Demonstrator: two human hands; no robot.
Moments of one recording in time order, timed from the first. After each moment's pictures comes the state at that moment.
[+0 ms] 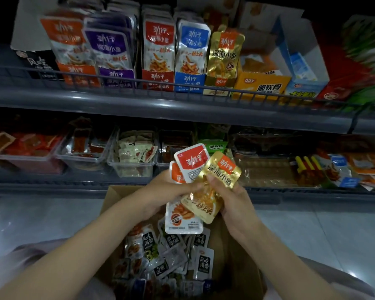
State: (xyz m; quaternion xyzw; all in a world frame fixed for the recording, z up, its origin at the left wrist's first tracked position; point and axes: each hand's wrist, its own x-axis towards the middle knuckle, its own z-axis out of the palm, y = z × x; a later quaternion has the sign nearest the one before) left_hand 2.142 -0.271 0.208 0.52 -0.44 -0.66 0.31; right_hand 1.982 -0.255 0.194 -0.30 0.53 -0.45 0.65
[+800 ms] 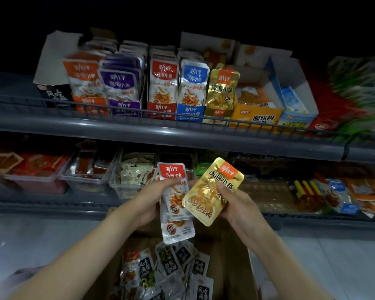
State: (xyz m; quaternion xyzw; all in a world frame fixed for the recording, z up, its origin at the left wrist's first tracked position) left_hand 2.159 -0.299 0.214 0.54 -0.31 -0.68 0.38; right_hand 1.964 -0.279 0.224 -0.40 0.52 -0.40 0.64
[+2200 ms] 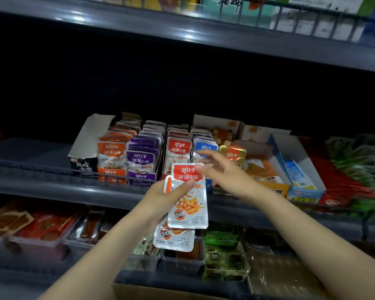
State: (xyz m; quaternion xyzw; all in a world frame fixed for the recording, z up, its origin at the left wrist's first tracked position) left_hand 2.184 -0.356 0.326 0.49 -0.43 -0.58 0.49; right_hand 2.018 -0.414 0.369 -0.79 0.43 -0.28 0.35
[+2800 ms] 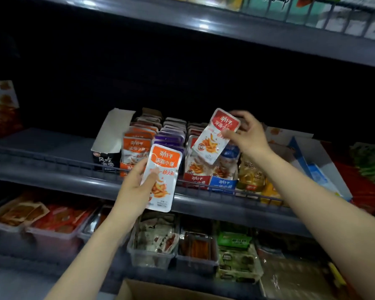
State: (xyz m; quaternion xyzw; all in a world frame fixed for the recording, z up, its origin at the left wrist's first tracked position) left_hand 2.268 -0.350 0.305 0.48 -0.45 -0.39 0.64; right_hand 2.057 -0.492 0.391 -0.71 0.42 -0.50 0.26
